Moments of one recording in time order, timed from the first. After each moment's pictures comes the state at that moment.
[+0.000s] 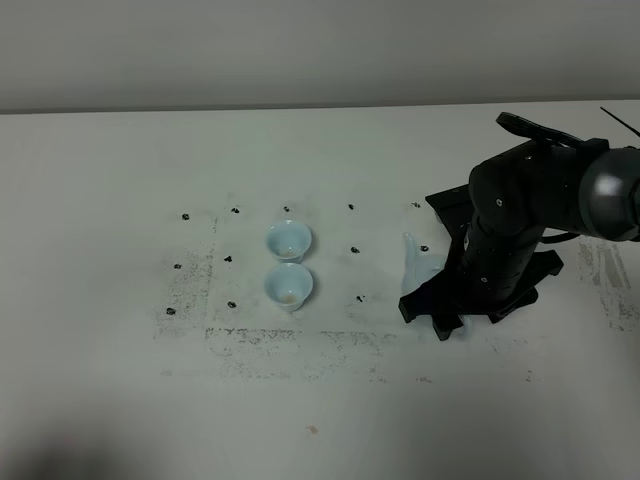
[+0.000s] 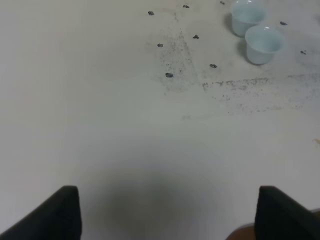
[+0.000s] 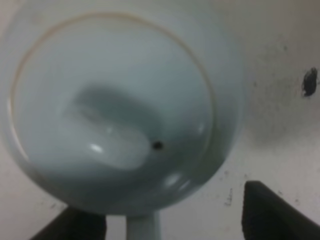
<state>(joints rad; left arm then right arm) 0.02 -0.01 -0.46 -0.20 1.07 0.21 0.42 1.92 -1.18 -0.02 0.85 0.15</state>
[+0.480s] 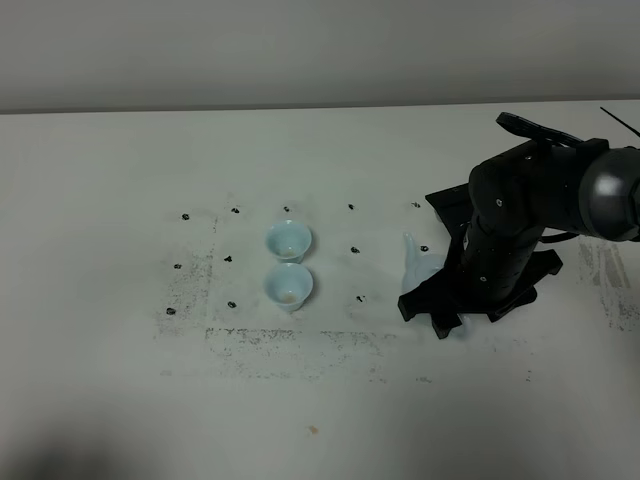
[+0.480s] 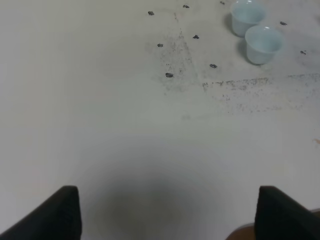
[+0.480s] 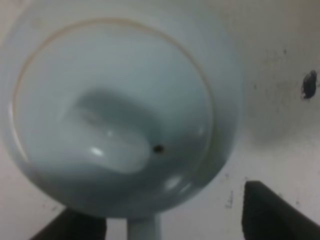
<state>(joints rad) 0.02 -0.01 -0.46 -0.20 1.07 0.21 0.42 1.92 -1.18 -0.02 0.84 0.16</state>
